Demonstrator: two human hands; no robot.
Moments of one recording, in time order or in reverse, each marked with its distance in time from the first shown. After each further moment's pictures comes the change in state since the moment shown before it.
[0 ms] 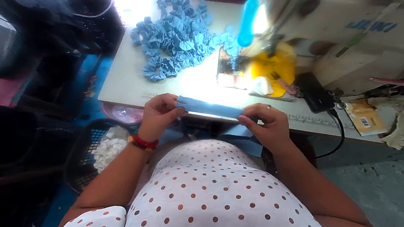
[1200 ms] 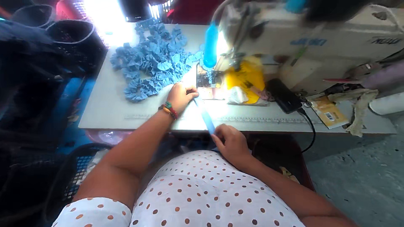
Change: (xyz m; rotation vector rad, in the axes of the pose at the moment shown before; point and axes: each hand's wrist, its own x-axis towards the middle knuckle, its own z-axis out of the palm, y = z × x) left_hand 0.149 -0.089 0.039 0.981 -0.289 -0.118; right_hand -0.032 0.007 0.043 -0.514 -0.085 0.269
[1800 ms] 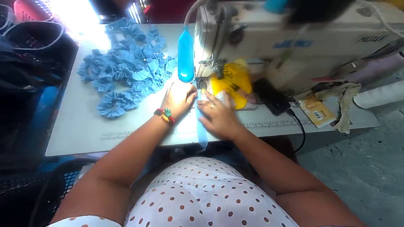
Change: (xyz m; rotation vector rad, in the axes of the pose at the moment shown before) left_hand 0.044 0.011 0.032 0.228 -0.037 0.213; right_hand 0.099 0.061 -0.008 -0.200 -0.062 -0.274
